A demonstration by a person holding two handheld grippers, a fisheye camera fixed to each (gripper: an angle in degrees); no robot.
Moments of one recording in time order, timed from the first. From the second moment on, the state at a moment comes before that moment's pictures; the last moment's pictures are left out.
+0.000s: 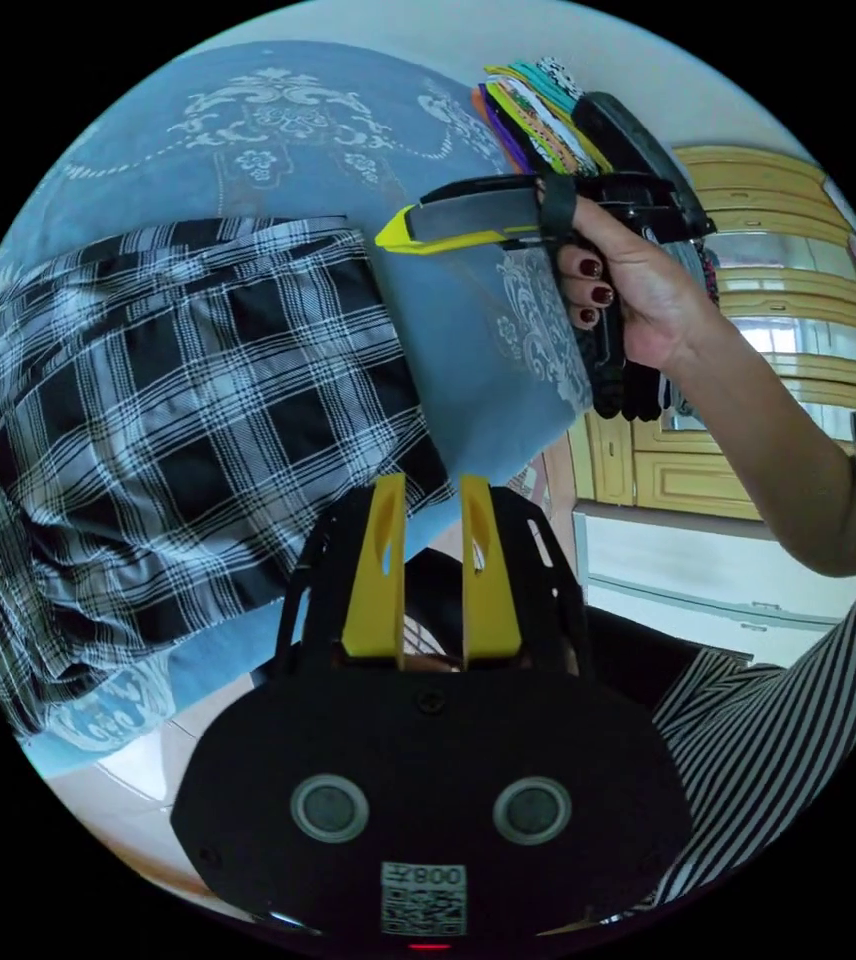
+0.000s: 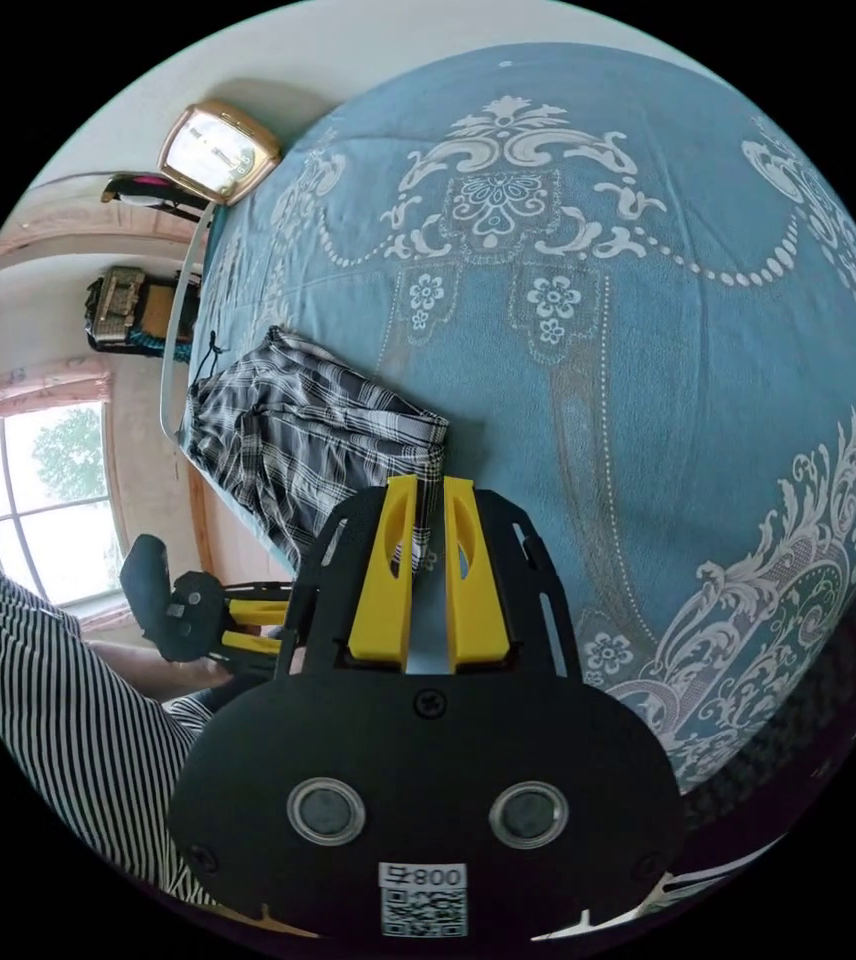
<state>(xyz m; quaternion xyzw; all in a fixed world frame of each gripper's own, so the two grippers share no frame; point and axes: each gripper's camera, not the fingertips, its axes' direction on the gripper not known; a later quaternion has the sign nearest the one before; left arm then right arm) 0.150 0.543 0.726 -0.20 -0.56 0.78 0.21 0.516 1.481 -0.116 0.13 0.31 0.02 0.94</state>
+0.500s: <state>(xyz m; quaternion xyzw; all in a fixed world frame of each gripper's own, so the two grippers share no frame) 0.124 0.528 0.682 -0.15 -0.59 0.77 0.20 0.495 1.495 -0.137 0.12 0.30 0.03 0.95</state>
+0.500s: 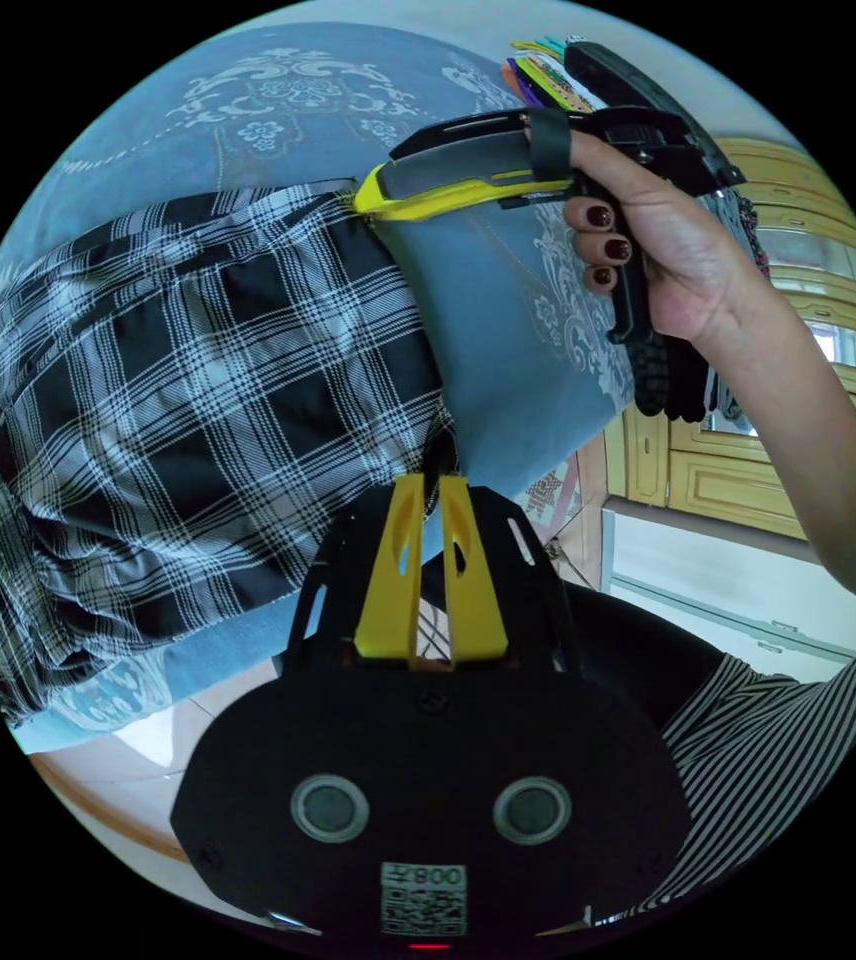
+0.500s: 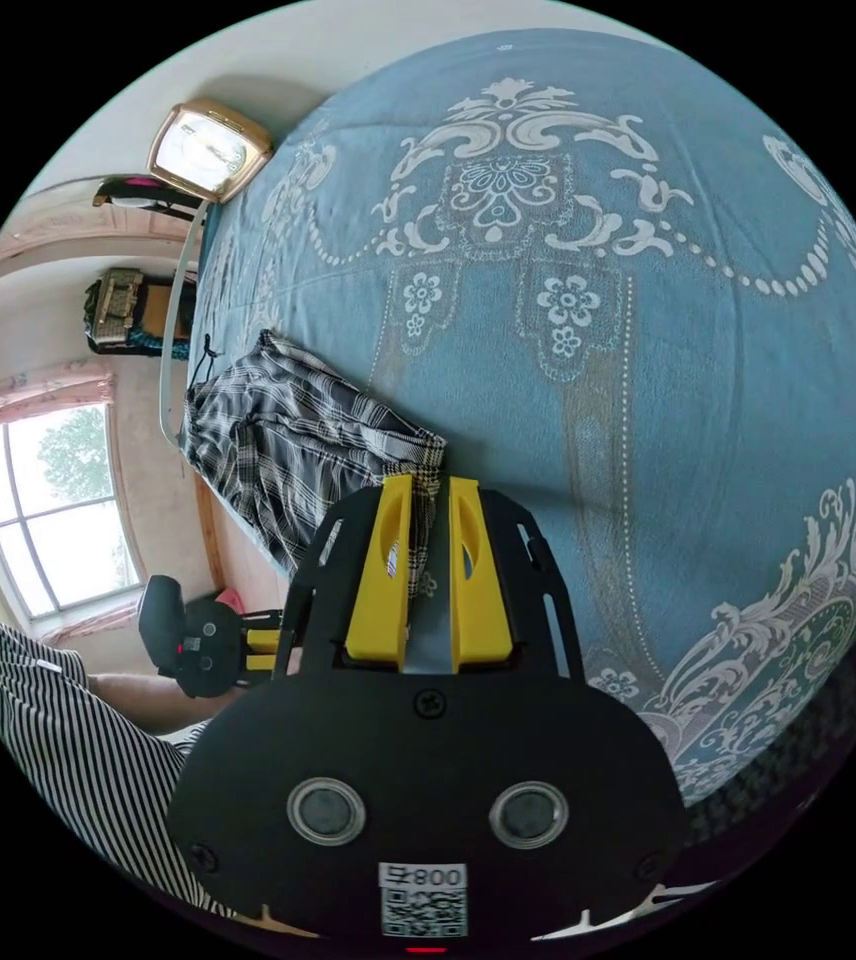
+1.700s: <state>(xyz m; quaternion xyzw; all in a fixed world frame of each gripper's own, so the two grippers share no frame) 0.511 0.557 0.140 -0.01 -0.32 0.81 0.48 0.132 1.374 0.026 -0.02 0.14 -0.21 0.97</state>
